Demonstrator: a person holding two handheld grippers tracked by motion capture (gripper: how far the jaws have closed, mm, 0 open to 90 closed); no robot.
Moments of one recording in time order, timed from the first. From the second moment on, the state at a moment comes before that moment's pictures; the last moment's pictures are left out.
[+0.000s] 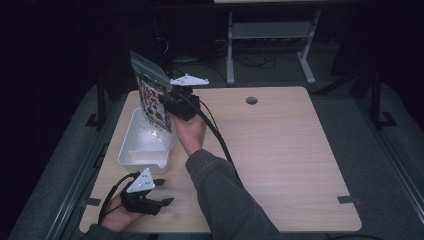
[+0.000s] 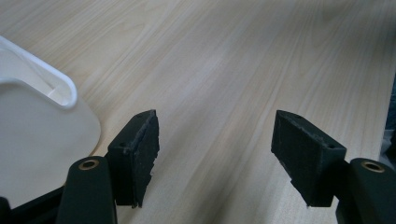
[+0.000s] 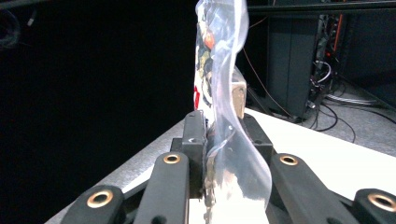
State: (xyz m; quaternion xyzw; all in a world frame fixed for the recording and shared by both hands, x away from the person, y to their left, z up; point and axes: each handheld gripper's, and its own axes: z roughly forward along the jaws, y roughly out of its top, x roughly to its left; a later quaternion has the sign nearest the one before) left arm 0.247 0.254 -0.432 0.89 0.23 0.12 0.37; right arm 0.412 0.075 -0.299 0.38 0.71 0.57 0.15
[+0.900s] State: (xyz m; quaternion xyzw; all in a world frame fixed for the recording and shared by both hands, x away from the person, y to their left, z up) left arm 0.248 0.256 -0.433 0.89 0.23 0.10 0.39; right arm 0.421 0.120 -0.351 0.43 0.69 0.56 0.17
